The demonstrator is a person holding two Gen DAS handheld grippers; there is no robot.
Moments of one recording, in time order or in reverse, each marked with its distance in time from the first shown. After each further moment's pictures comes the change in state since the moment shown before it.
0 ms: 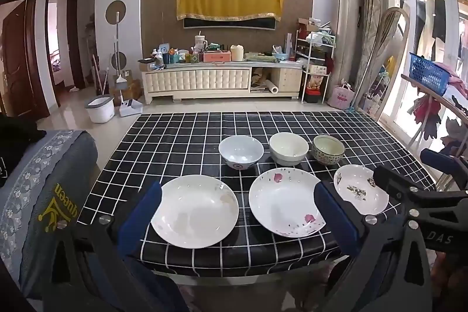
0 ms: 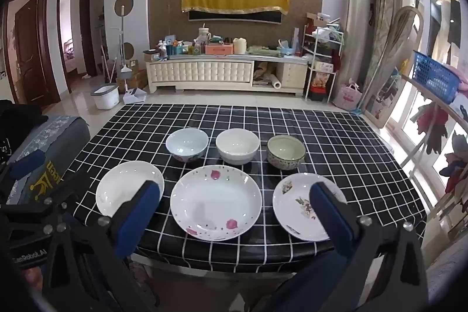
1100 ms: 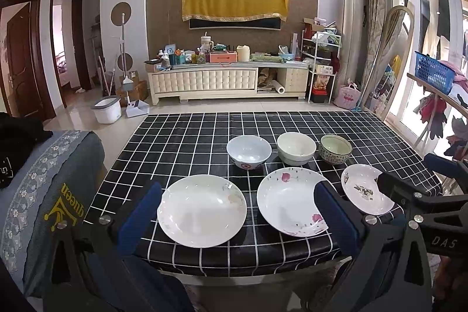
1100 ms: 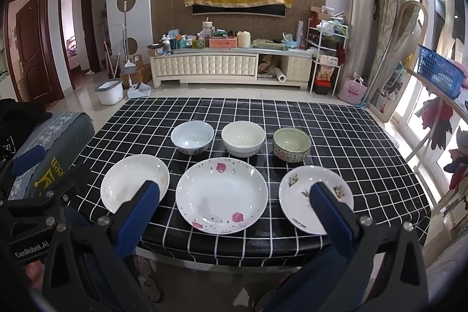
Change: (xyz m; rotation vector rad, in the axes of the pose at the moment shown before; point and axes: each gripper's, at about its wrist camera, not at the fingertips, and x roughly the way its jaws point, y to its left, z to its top) left arm 0.002 0.001 0.002 0.013 0.014 0.006; right arm 0.005 0.001 -0.005 0.010 0.035 0.030
